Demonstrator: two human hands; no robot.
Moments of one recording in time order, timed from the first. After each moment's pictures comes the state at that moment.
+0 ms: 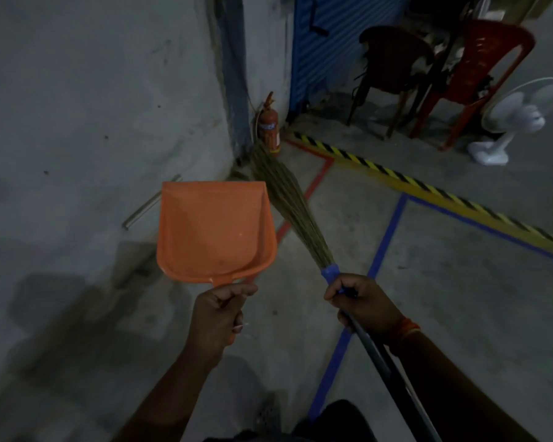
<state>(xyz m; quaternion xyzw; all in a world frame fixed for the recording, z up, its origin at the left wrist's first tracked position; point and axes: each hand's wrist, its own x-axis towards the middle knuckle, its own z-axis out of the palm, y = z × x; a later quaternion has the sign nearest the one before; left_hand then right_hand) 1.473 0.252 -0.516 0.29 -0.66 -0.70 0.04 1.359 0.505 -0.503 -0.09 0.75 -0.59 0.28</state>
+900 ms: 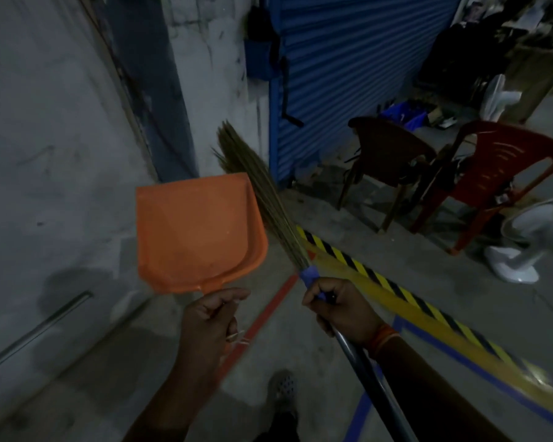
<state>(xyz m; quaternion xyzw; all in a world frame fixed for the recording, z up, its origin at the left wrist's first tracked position) 0.803 0.338 -0.481 0.28 -0.61 -0.72 0.17 0.665 0.543 -0.482 -0.26 0.73 -0.59 0.23</state>
